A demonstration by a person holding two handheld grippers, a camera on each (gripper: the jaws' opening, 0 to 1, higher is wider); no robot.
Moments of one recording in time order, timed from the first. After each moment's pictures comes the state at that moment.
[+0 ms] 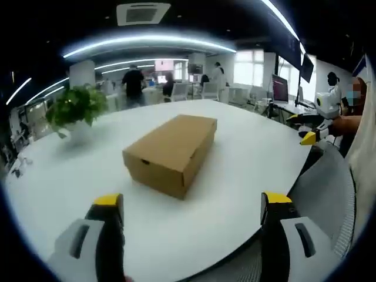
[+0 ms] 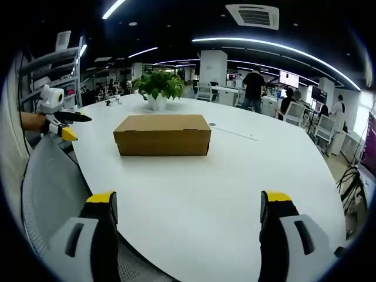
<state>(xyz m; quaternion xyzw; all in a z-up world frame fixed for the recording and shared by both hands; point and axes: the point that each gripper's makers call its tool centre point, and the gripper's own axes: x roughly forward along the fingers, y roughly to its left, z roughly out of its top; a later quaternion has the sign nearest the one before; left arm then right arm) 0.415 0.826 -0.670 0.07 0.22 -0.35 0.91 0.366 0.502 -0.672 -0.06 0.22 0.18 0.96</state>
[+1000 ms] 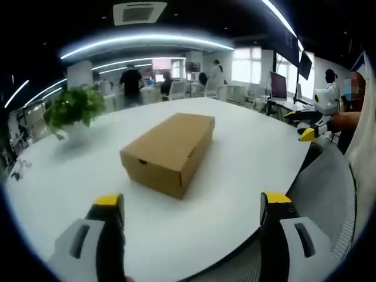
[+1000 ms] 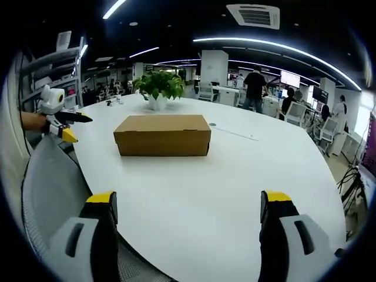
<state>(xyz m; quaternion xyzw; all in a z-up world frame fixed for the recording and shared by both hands) 0.416 0.822 -0.672 0.08 0.23 -0.35 0.90 0.369 0.499 -0.671 -0.06 0.22 0.18 0.96</state>
